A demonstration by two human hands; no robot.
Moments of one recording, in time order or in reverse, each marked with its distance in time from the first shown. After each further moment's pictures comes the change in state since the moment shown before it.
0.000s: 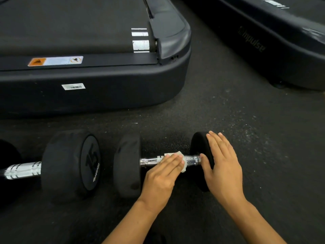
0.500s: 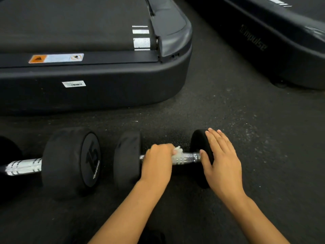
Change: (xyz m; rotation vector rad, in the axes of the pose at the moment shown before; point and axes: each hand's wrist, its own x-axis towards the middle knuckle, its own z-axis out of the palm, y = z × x) left_hand 0.057 0.006 -0.028 0.135 -0.457 -0.602; right_hand 0.005 -0.001 -0.001 -0.017 -0.025 0.004
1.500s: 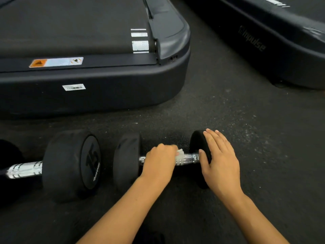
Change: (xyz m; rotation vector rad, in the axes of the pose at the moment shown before) left_hand 0.008 0.006 -0.003 0.196 -0.071 0.093; right_hand 0.005 0.001 0.003 -0.022 0.032 -0.020
